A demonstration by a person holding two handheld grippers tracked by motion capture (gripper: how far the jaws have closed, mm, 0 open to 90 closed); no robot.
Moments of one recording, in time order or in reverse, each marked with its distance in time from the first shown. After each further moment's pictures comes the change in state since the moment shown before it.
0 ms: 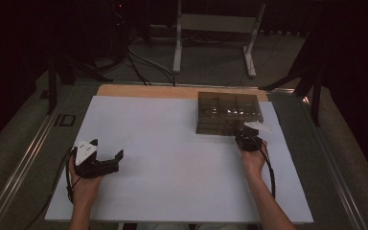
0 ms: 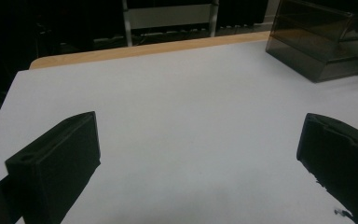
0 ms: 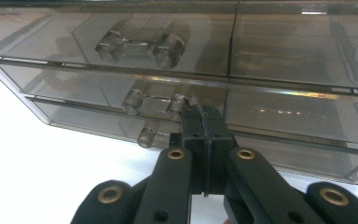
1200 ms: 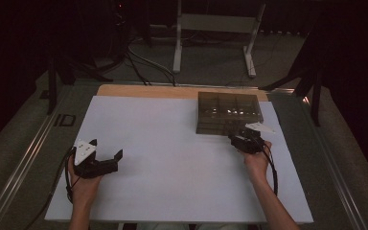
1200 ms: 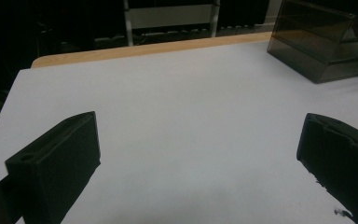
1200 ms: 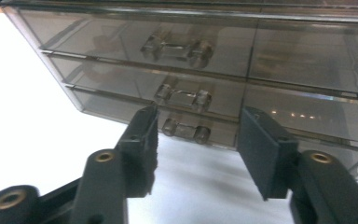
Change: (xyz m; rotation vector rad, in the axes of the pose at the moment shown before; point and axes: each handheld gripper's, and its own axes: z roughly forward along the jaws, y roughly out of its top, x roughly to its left) left arm 0.002 0.000 -0.001 0.002 0.003 -0.007; right arm 0.004 0.003 -0.020 0.008 0.069 -0.043
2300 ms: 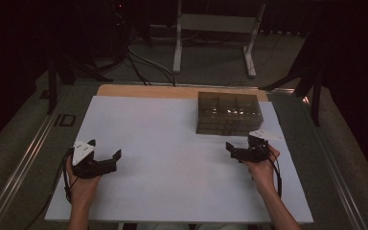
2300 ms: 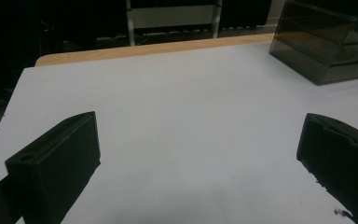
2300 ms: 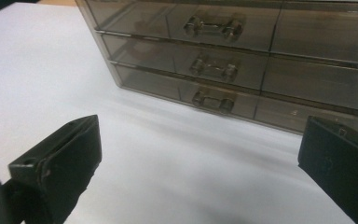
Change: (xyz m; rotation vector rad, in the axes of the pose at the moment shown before) left arm 0.003 0.000 -0.003 -0.001 0.006 -0.011; right arm 0.003 -0.011 -0.032 0.012 0.095 -0.024
